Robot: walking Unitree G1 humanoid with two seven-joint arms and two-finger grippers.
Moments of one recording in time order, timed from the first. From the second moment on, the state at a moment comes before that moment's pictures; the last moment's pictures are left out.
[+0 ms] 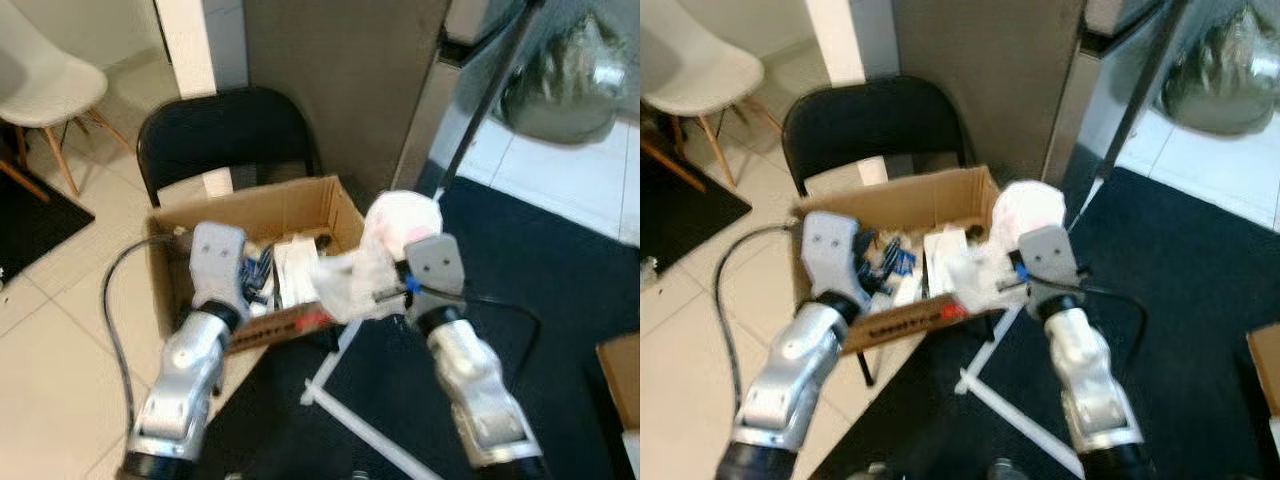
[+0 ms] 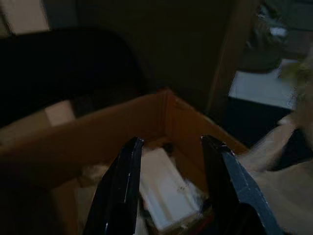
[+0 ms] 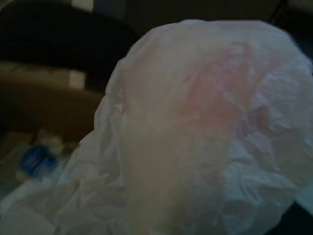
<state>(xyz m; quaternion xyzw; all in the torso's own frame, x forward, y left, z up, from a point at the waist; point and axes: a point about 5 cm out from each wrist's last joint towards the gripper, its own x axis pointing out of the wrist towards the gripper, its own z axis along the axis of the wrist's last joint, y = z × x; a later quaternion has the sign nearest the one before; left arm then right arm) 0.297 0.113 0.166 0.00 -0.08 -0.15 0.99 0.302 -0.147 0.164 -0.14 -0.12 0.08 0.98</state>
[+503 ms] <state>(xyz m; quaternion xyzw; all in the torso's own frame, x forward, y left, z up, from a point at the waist) 0.296 0.118 0.165 0.01 -0.08 -0.14 0.99 0.302 -0.143 0.165 -0.14 -0.13 0.09 0.98</state>
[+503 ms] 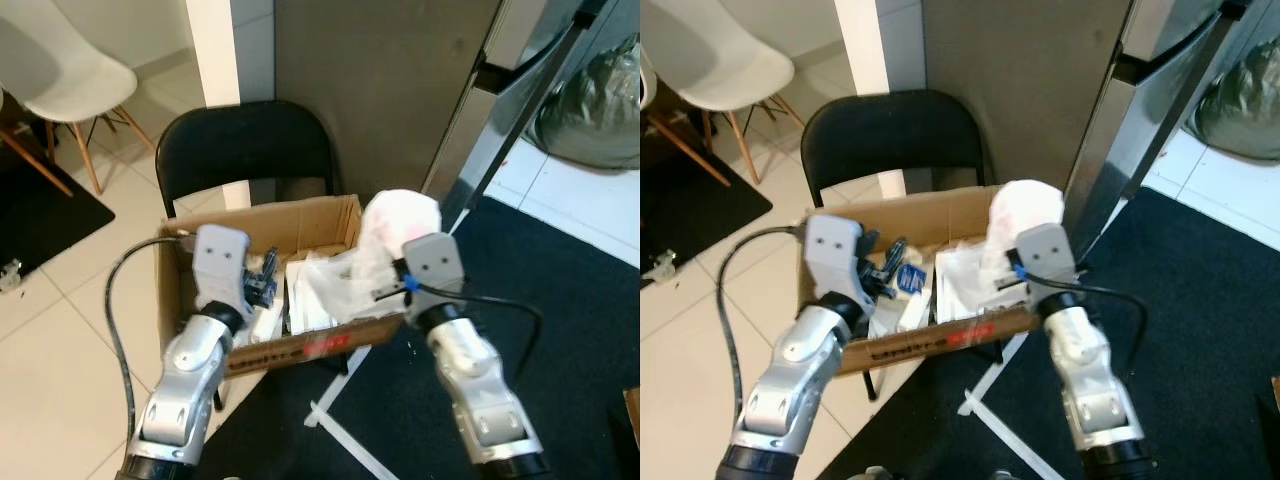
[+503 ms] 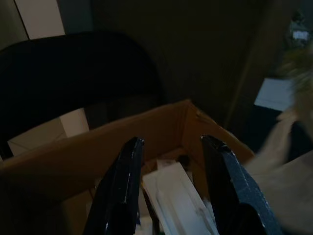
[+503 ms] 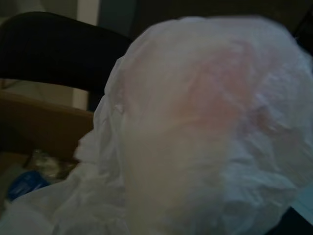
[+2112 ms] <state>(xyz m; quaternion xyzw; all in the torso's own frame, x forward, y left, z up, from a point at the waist) 0.297 0.121 0.165 0.02 -0.08 -0.14 0.99 0.301 -0.126 0.159 -0.12 -0.13 0.13 0.98</state>
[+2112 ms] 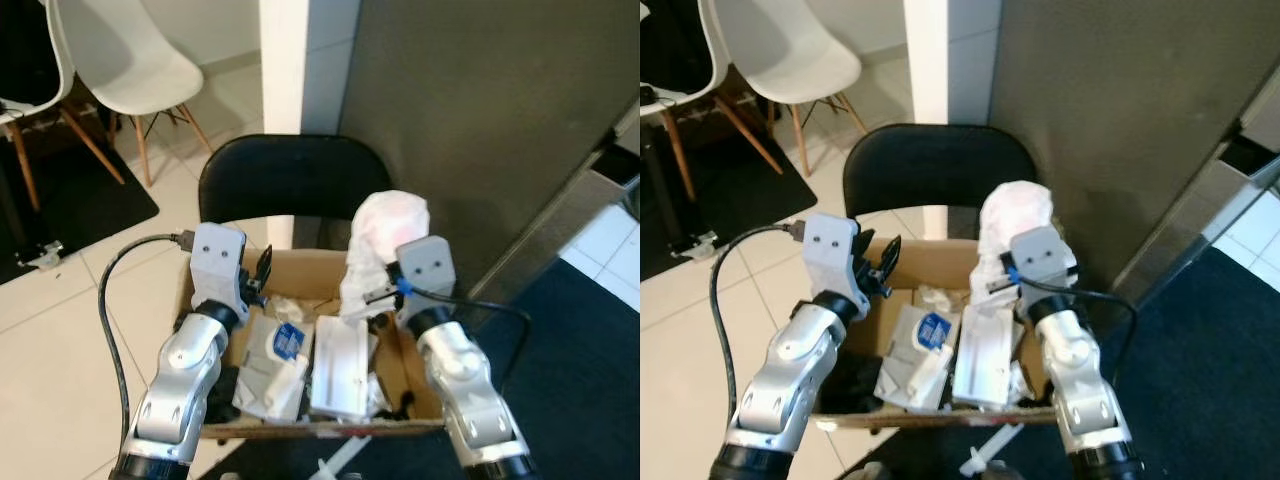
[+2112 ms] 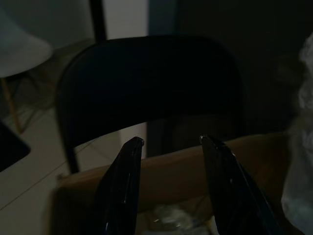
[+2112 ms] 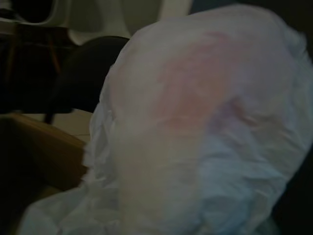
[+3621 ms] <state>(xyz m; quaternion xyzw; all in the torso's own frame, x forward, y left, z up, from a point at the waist) 0.282 0.112 0.116 0.11 0.06 -0.22 0.97 0.345 -0.096 0.093 -0.17 0.02 0.20 0.97</state>
